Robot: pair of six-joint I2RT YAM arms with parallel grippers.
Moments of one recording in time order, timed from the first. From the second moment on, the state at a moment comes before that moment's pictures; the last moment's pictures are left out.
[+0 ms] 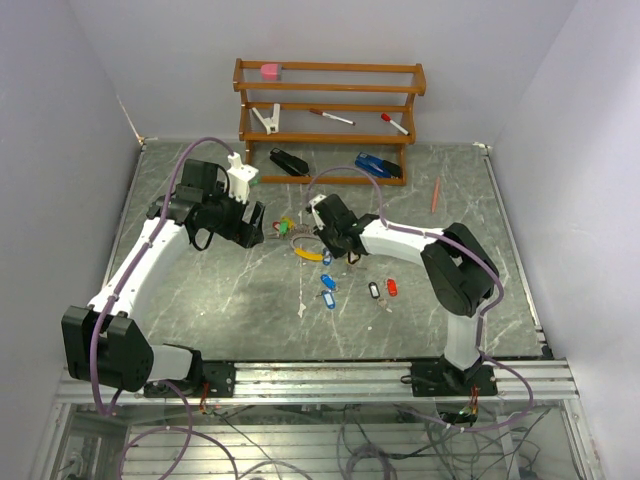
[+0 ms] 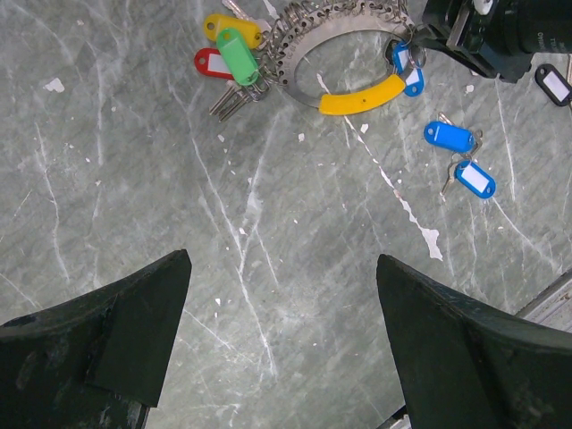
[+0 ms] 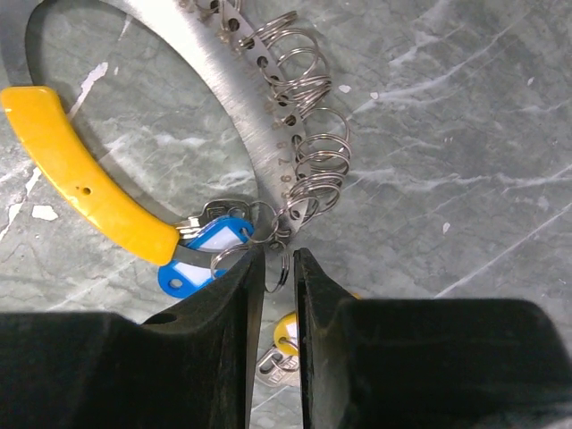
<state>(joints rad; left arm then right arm) -0.23 1.32 1.15 -0.70 0.38 0.21 0.74 1.93 1.25 -0.30 0.19 -0.04</state>
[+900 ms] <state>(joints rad) -0.23 1.31 1.15 -0.70 0.38 0.21 0.72 1.94 1.25 -0.27 0.11 0.00</state>
